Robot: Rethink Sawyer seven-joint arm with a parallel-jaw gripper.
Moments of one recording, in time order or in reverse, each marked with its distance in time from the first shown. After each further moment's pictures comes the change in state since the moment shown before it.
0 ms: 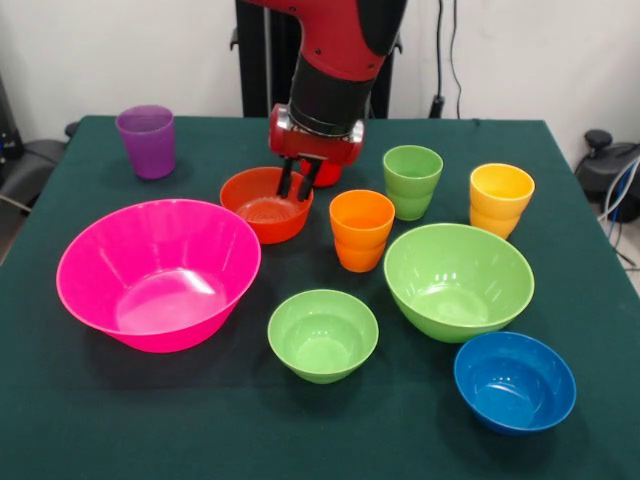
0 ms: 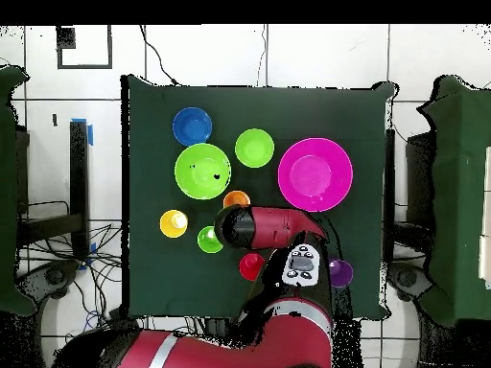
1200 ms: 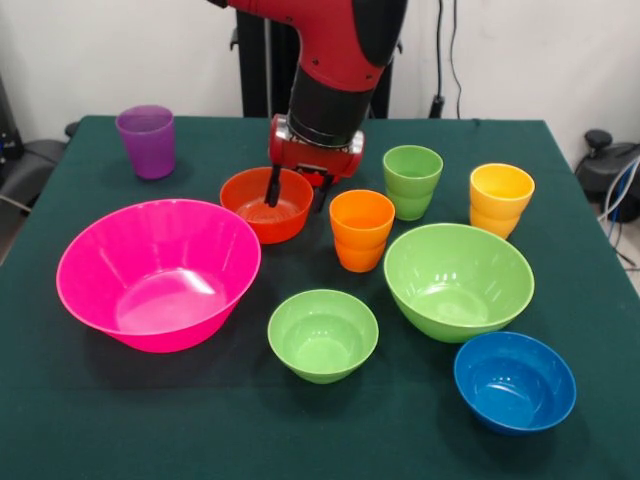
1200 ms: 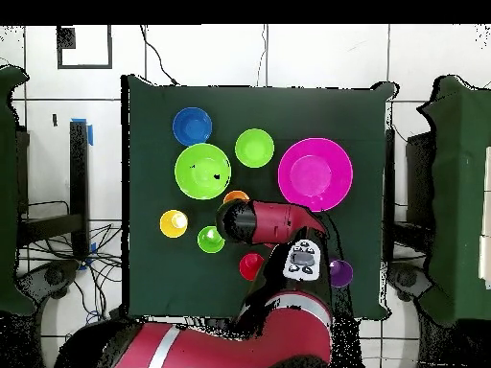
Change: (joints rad) arm -0.002 0.025 0.000 -0.026 0.038 0.000 0.000
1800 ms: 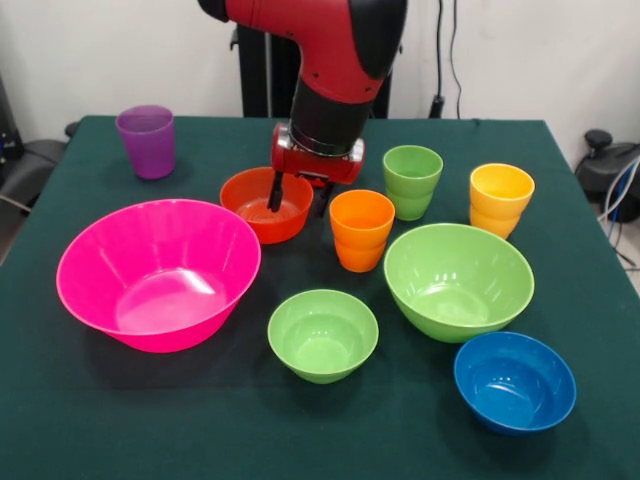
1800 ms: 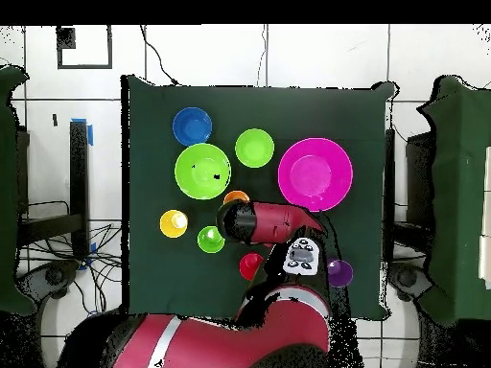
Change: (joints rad) arm 0.000 0.034 0.000 -0.007 0.014 0.000 0.000
